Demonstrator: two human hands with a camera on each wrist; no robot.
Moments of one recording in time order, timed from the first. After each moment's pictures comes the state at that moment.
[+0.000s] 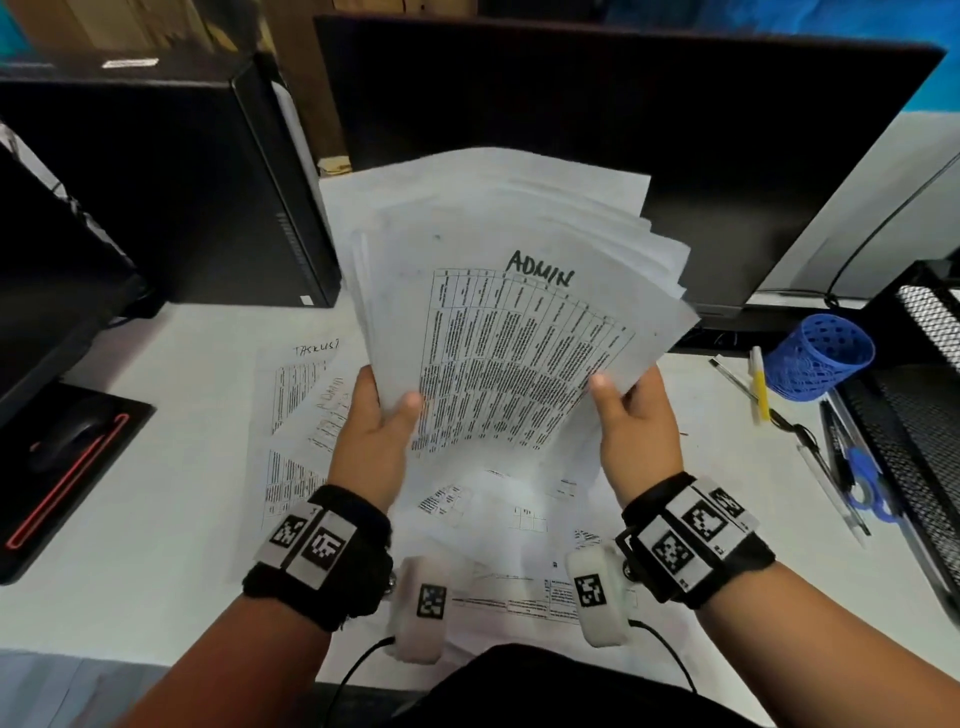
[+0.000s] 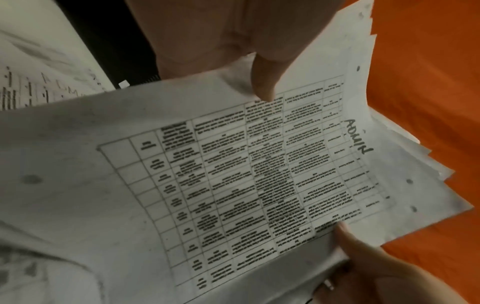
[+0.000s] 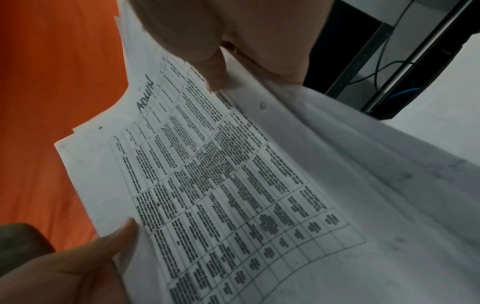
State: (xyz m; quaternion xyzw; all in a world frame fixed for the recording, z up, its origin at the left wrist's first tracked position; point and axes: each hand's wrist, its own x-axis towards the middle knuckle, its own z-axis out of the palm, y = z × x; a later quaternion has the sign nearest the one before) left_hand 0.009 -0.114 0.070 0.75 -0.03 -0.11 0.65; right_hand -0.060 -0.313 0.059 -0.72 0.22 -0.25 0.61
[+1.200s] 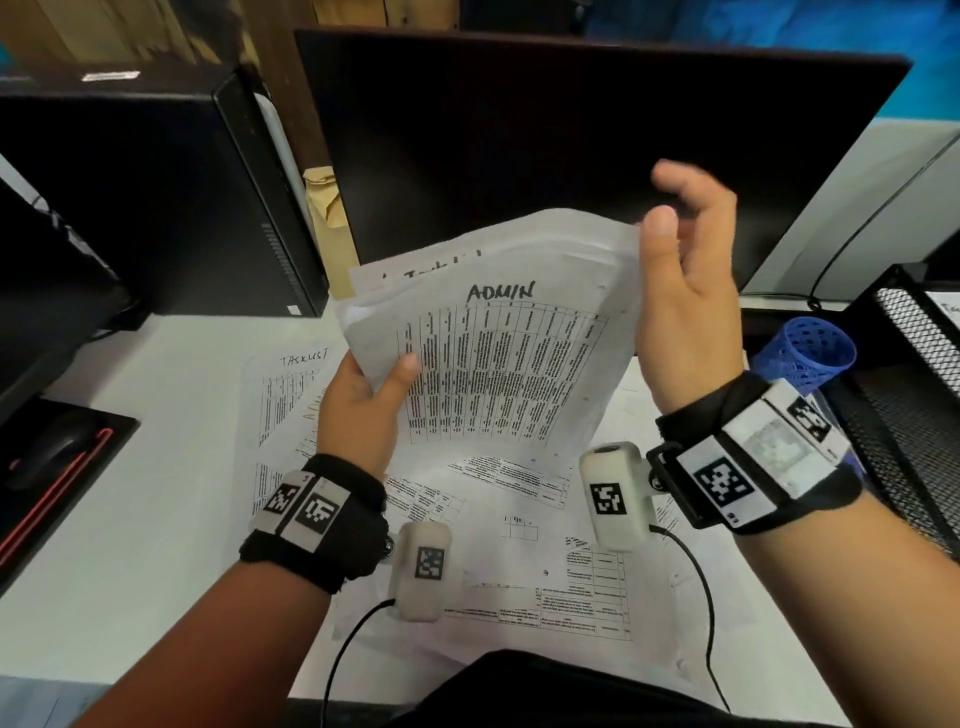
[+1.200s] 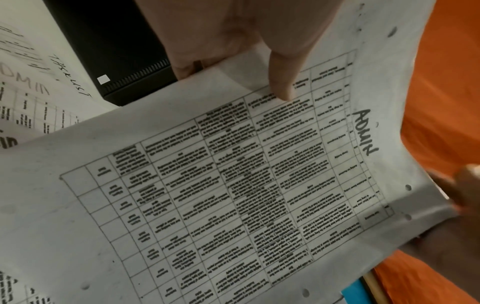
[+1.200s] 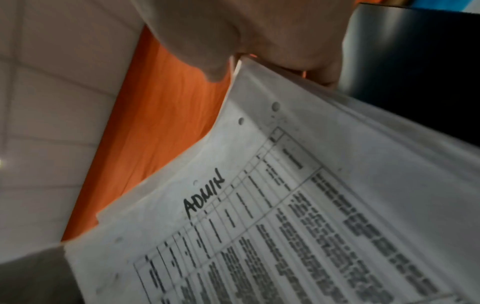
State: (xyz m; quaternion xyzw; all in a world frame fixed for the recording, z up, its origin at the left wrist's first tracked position) left_hand 0.028 -0.132 0.089 0.74 -0.04 -0.05 0.67; right_hand -0.037 -0.332 0.169 -0.78 0.11 -0.39 0.48
